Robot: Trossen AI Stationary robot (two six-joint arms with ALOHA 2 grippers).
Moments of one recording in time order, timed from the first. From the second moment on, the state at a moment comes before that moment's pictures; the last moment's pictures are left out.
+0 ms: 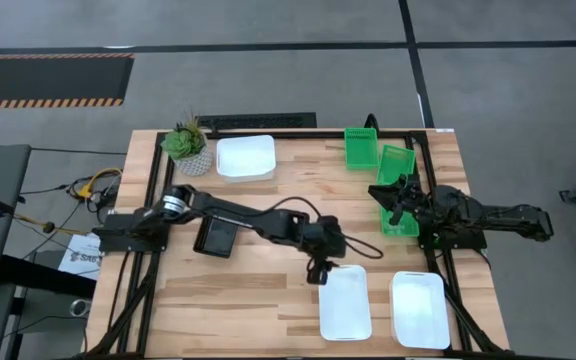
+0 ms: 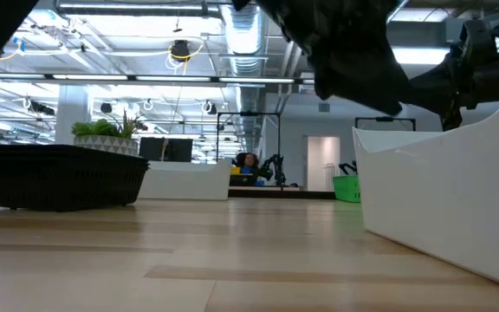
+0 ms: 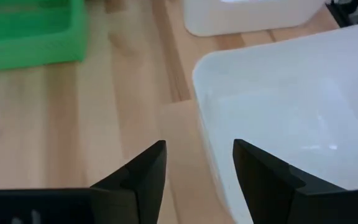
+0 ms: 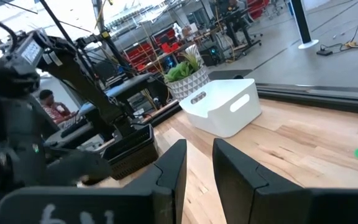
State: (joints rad) left arm -0.16 2.20 1.86 -0.47 0.05 0.04; right arm -0.11 0.05 0.01 0.05 0.28 0.46
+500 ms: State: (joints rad) left arm -0.17 2.30 1.86 -0.53 0.08 0.06; right arm -0.11 0.06 0.01 0.05 0.28 0.49
